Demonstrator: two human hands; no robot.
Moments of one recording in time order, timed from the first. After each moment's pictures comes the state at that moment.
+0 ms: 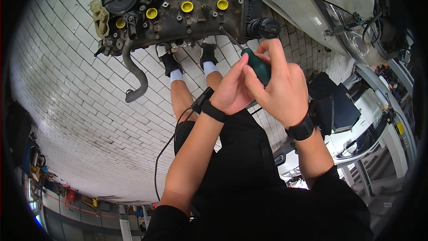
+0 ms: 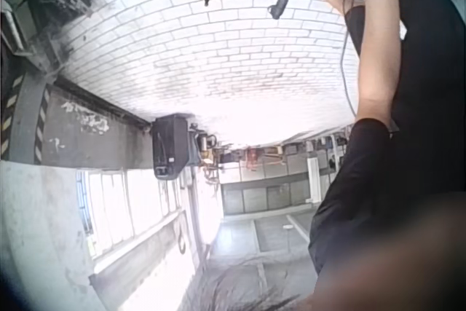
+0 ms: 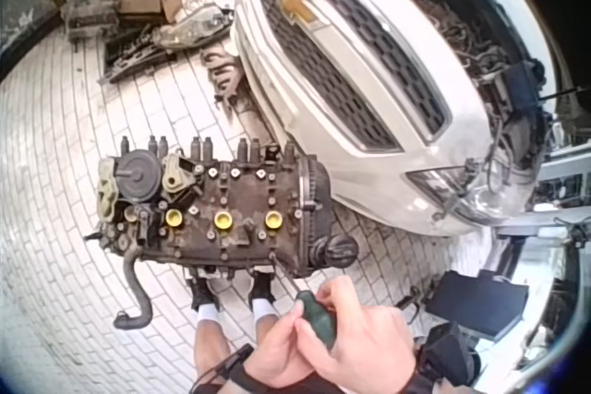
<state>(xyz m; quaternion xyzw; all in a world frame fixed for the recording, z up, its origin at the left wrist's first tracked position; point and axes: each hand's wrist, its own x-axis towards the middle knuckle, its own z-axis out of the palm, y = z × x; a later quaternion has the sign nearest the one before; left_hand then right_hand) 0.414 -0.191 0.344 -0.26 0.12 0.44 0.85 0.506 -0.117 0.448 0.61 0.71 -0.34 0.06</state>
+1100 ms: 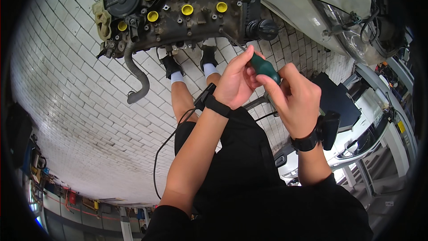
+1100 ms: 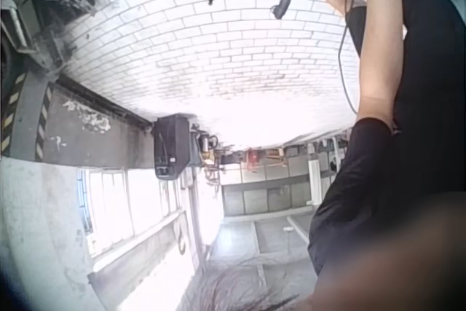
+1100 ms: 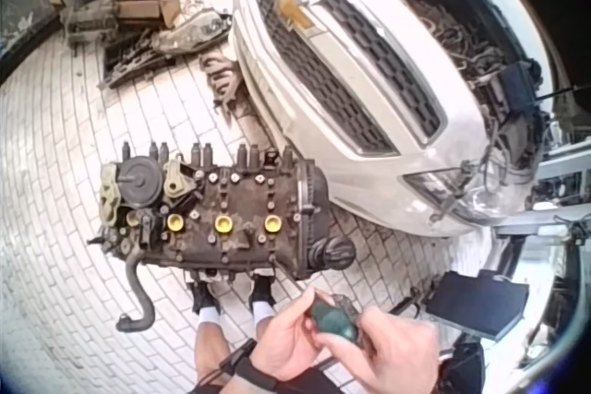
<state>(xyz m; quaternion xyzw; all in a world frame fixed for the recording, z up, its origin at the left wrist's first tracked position) 0.418 -0.174 0.339 -0.25 0.22 0.42 0.84 0.524 -0.130 0.482 0.64 0.70 -0.29 0.12</state>
